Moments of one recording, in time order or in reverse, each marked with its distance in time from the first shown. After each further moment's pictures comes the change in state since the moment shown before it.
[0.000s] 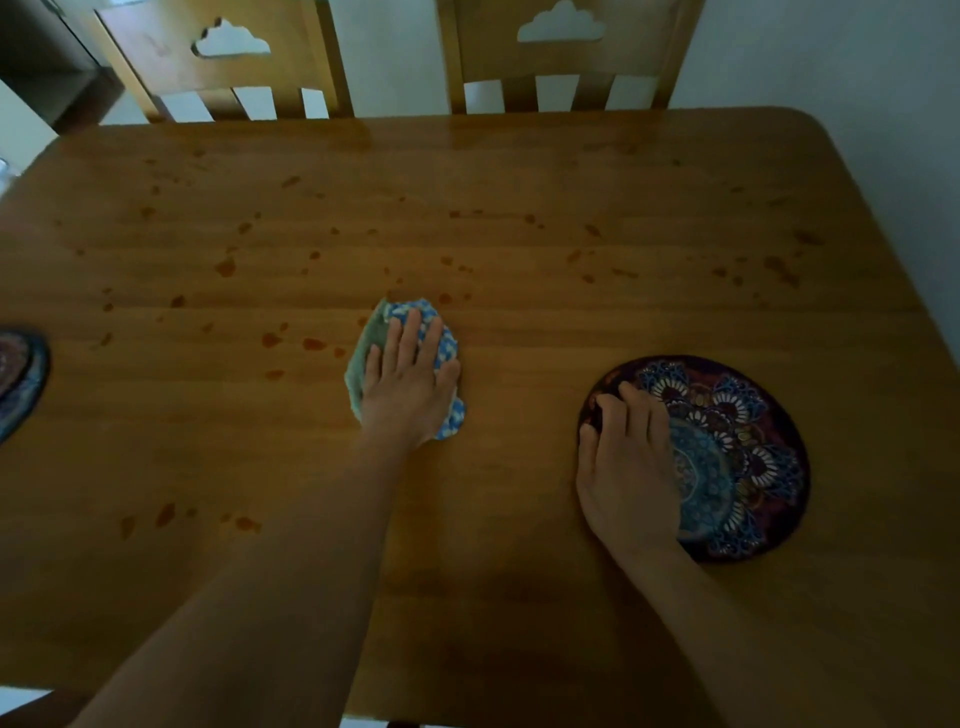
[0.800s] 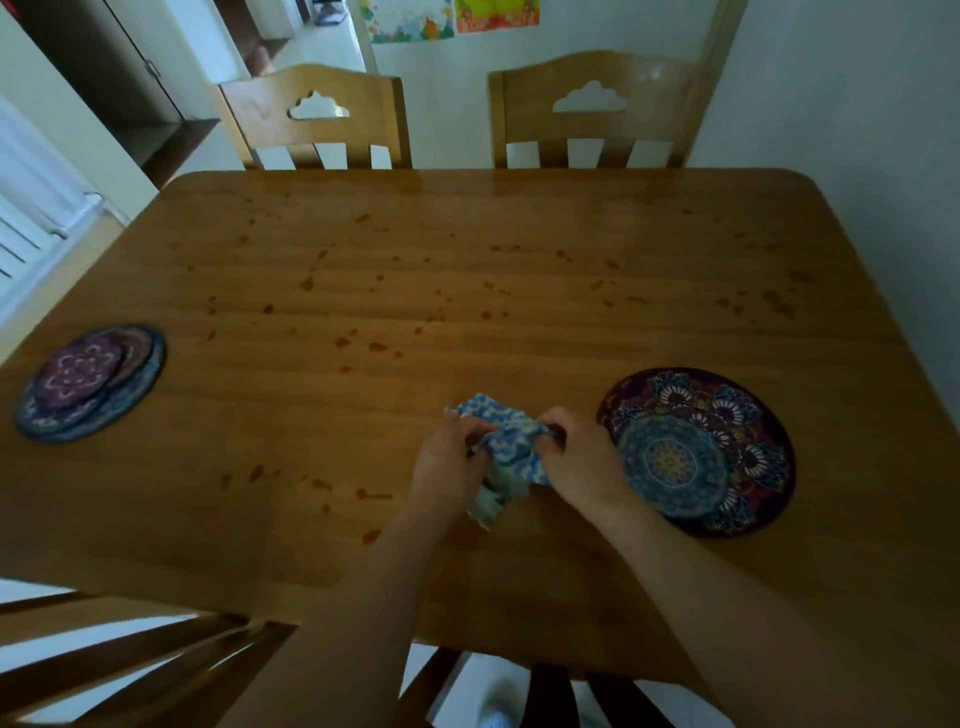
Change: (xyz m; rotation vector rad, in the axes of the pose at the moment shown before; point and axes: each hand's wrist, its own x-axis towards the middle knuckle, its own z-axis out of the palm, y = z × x) left_hand -0.112 0.010 -0.006 -0.477 0.063 -0.035; right_hand -0.007 -0.069 -0.055 0.539 -0.502 0.046
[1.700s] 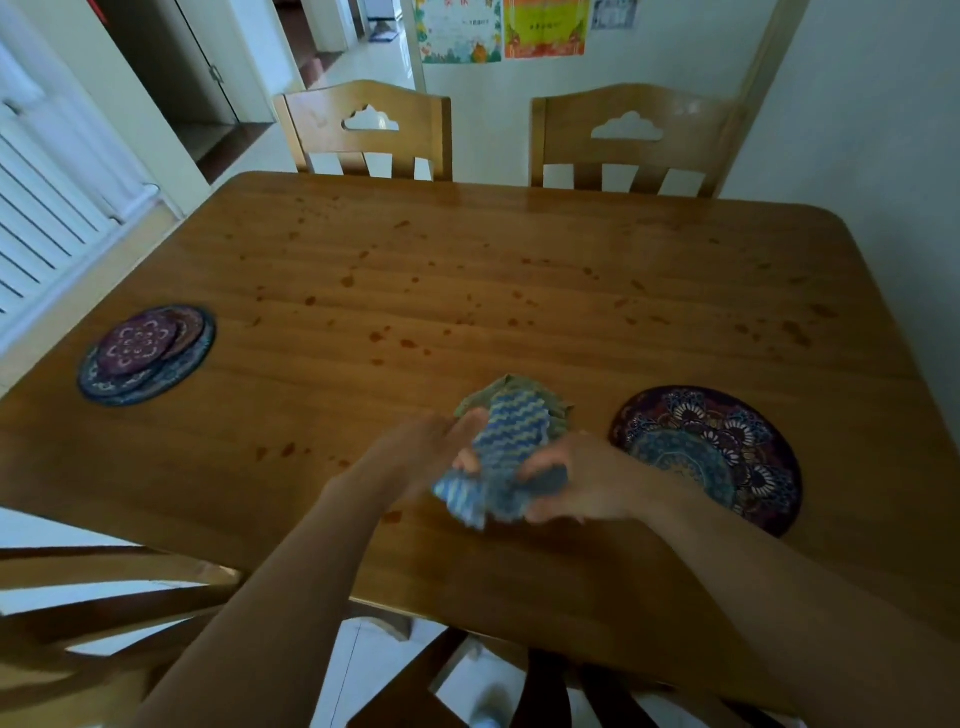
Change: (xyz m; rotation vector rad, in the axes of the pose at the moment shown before) left_hand -0.036 0.018 -0.088 0.018 -0.272 -0.058; right_hand -0.017 -0.019 -0.036 -0.257 -0.611 -0.248
